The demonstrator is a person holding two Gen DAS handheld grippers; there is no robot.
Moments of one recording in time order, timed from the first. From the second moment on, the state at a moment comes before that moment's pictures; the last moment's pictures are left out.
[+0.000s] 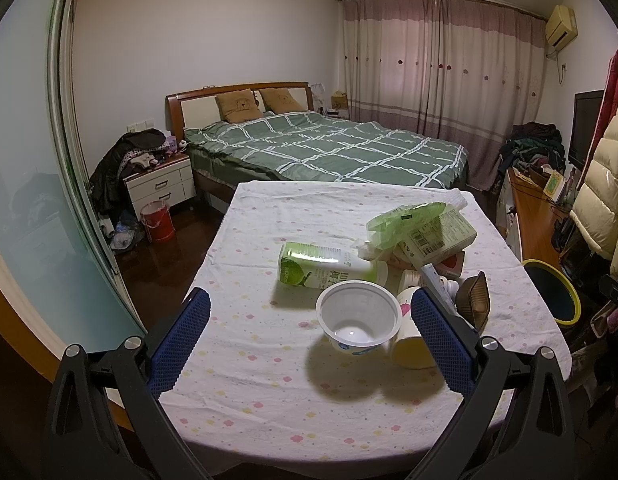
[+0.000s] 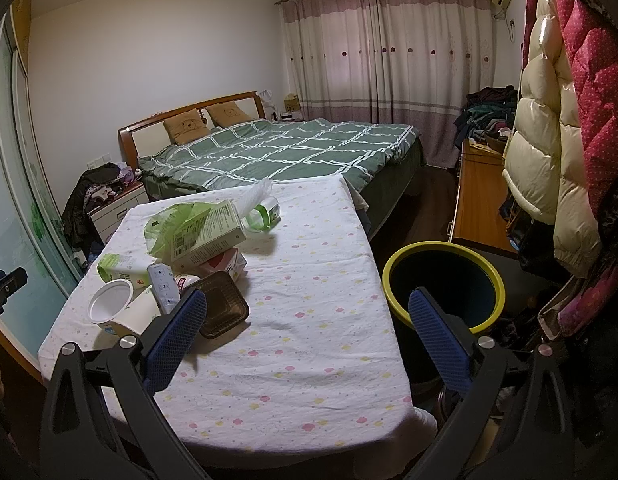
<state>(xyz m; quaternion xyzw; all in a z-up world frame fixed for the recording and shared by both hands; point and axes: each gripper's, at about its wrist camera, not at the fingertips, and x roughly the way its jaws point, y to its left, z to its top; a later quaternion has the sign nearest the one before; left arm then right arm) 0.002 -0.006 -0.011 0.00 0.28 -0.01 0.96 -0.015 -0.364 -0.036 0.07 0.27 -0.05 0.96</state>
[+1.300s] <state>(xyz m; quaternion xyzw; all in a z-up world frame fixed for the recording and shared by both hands) 0.077 0.007 -0.049 0.00 0.32 -0.01 0.95 0.168 -0.262 -0.038 0.08 0.33 0.12 0.93</state>
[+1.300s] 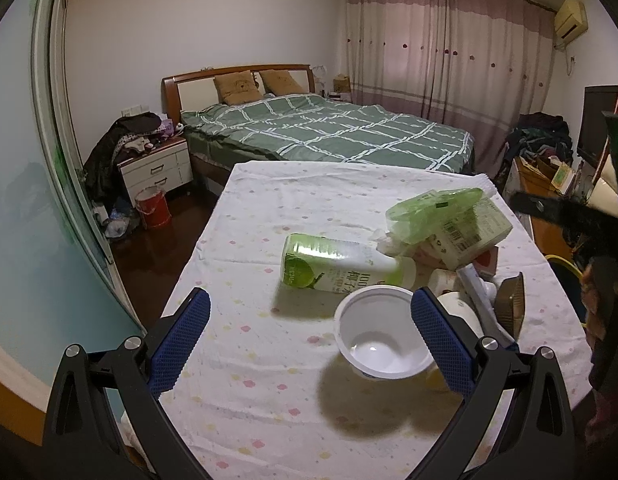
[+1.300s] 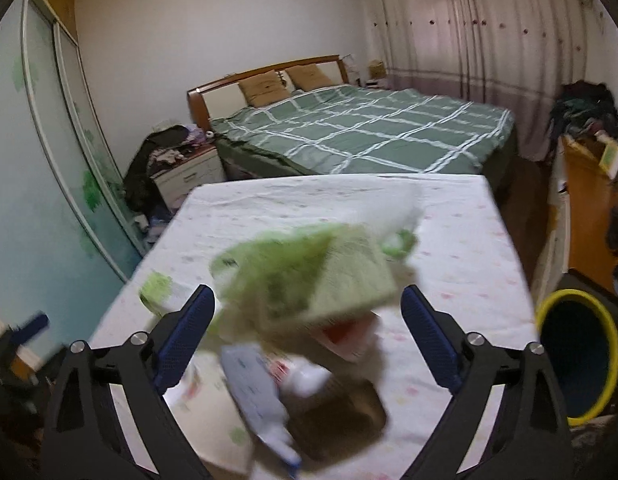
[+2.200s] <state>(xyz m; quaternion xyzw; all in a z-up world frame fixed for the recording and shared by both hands) 0.106 0.013 -0.068 0.00 0.33 -0.02 0.95 0.242 -0.227 -0.061 0.12 0.36 0.13 0.92</state>
